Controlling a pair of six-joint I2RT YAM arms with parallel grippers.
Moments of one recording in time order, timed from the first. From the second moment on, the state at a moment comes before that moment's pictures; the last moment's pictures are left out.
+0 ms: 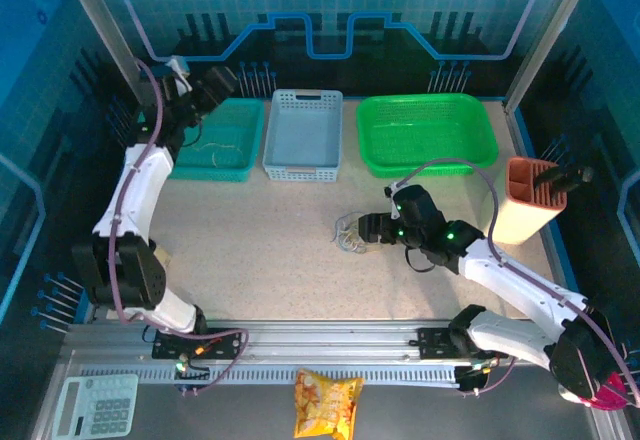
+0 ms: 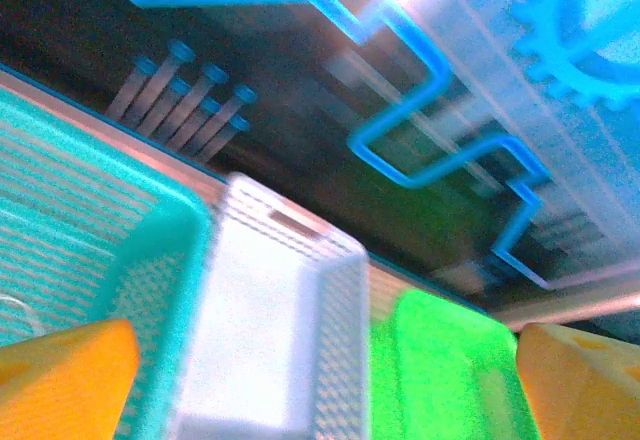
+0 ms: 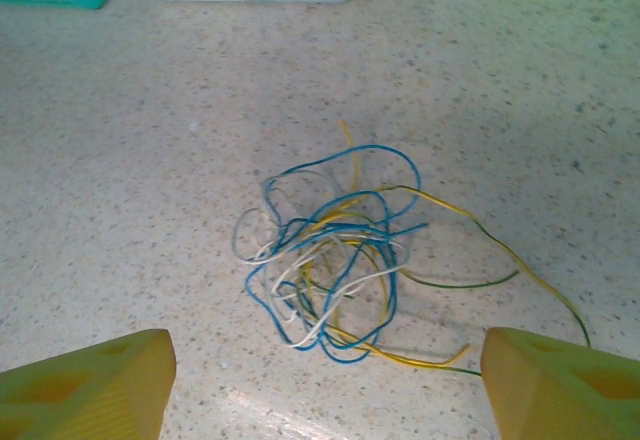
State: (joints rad) left arm 0.05 1.52 1.43 -0.25 0.34 -0.72; right arm 0.63 1.06 0.72 -0.46 0.01 0.53
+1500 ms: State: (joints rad) left arm -0.54 1.16 0.86 -0.18 0.17 -0.81; right arm 0.31 1.18 0.46 -0.20 -0.32 0.88
